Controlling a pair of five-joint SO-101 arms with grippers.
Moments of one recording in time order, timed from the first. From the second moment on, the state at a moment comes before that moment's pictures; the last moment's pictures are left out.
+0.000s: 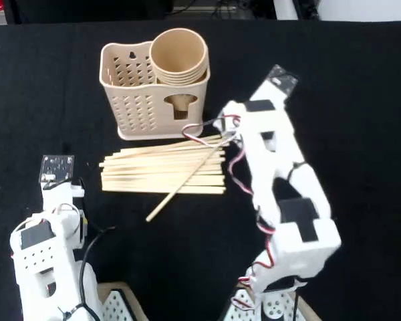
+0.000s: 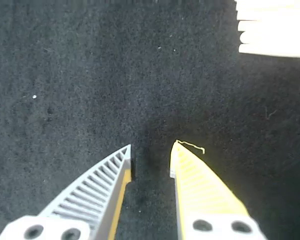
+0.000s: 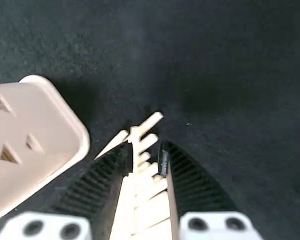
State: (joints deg) left arm -28.7 -63.8 82.8 56.7 -23.1; right arm -8.4 13.1 13.0 55.4 -45.8
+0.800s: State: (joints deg) left arm -28.7 -63.8 82.8 56.9 -23.1; right arm -9.9 23.9 5.3 57.3 -48.7
